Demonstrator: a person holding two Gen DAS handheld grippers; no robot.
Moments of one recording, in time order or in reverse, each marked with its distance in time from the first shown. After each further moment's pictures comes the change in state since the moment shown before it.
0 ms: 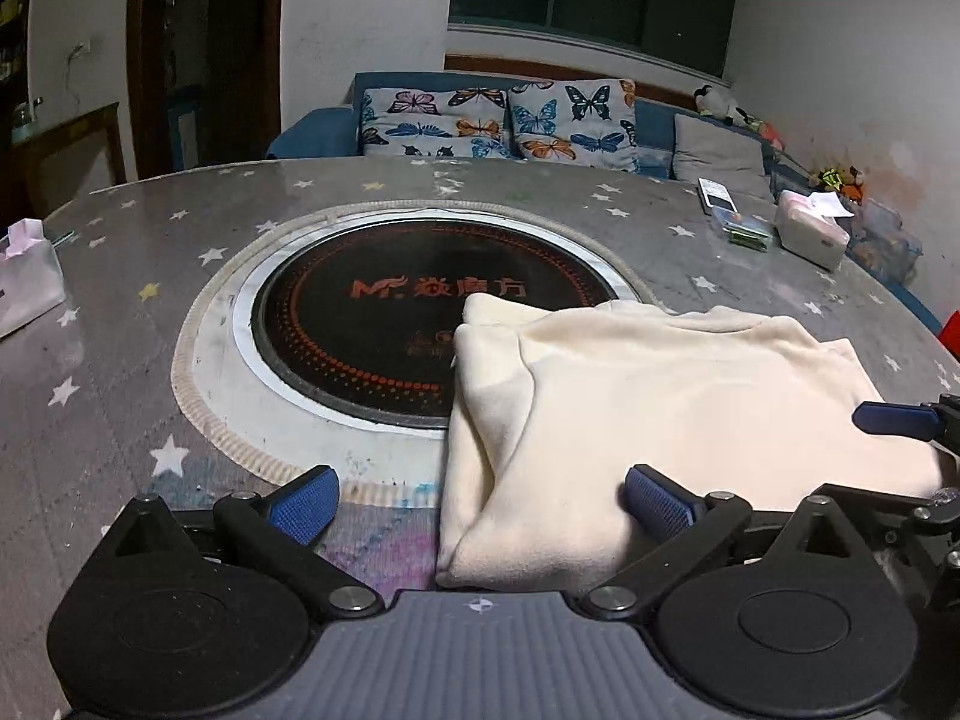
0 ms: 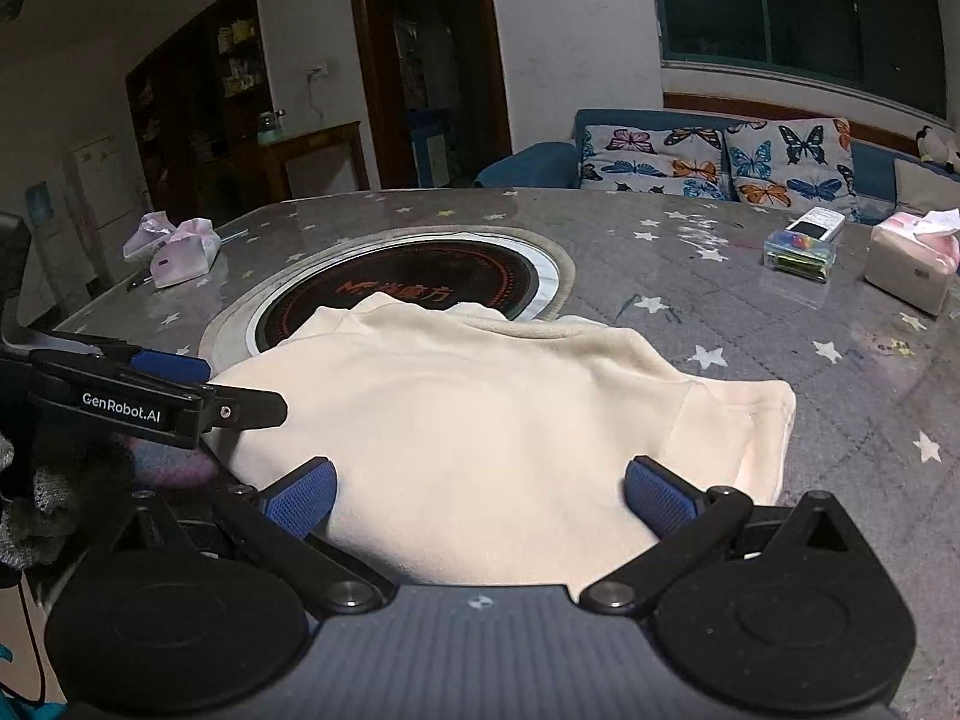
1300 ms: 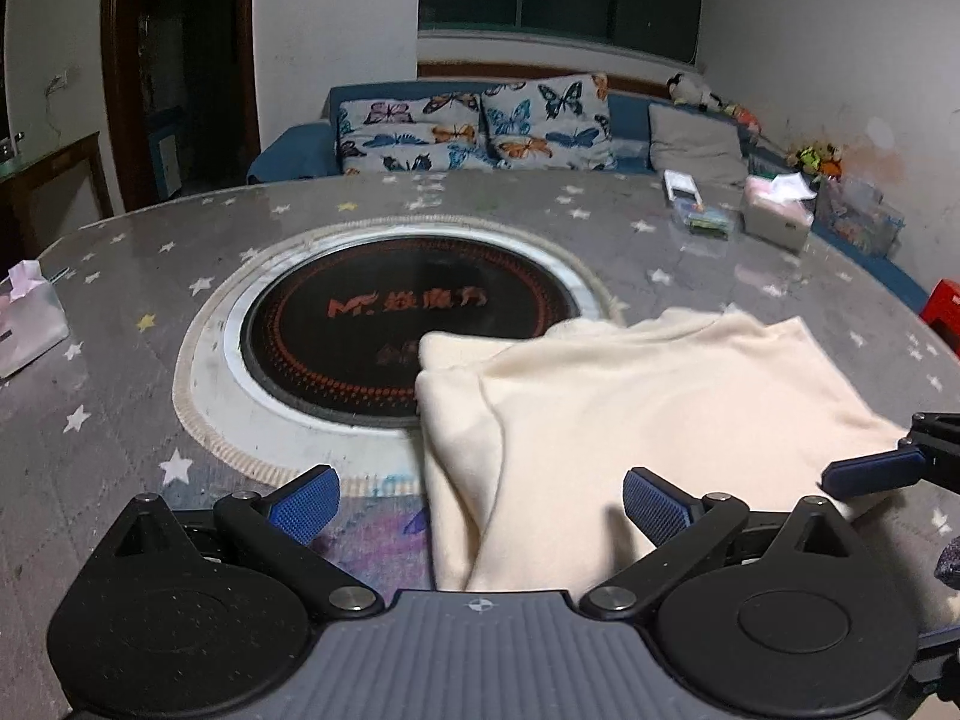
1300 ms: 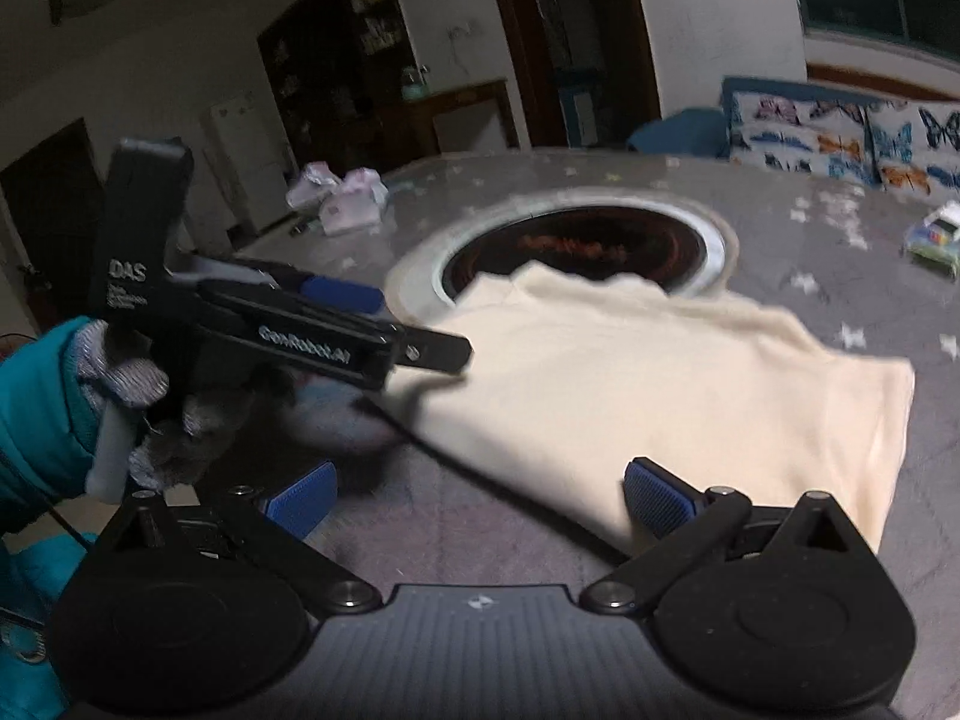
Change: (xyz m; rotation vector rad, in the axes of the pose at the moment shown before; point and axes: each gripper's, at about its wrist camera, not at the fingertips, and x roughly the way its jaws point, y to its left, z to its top) left arm -0.022 -0.019 0.001 0.071 0.006 -0.002; right arm -0.027 0.023 -0.007 -0.074 0.119 0.293
